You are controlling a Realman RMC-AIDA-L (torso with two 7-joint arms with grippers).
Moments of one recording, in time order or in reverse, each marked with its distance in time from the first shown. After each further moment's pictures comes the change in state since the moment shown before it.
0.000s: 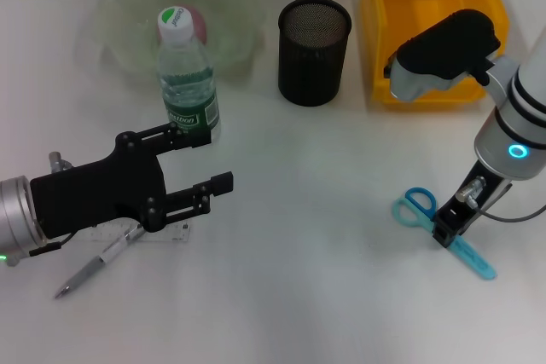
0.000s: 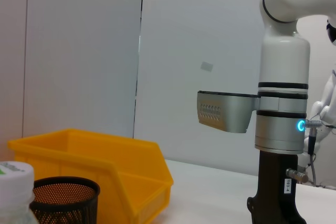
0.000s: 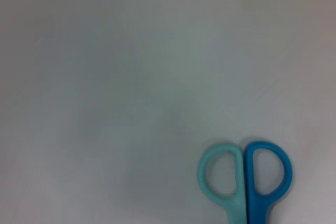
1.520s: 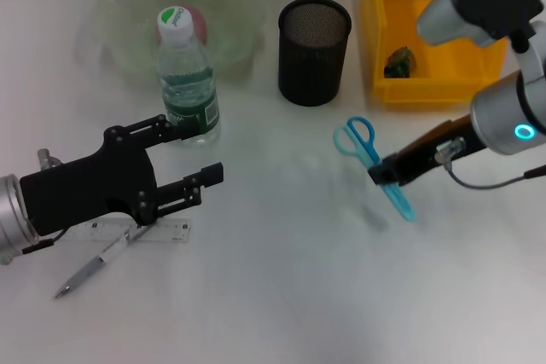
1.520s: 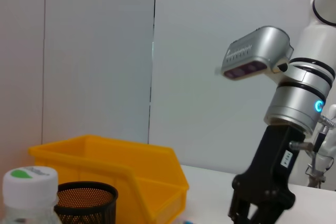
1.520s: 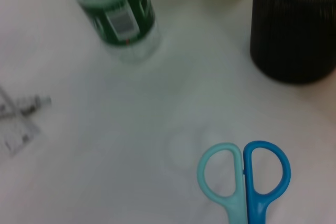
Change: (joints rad) left arm 0.013 0.000 -0.027 -0.002 -0.012 -0.003 0.026; right arm -0.269 -0.003 0.050 -0.342 0.243 0.230 -0.129
